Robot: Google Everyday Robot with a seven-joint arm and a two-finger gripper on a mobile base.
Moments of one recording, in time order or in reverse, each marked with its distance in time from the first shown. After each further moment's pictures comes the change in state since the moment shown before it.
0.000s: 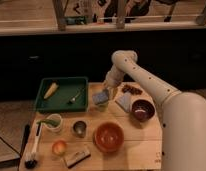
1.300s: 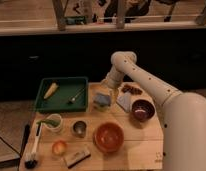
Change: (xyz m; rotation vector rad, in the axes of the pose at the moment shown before) arm -0.007 0.007 0.003 -0.020 0.004 0.007
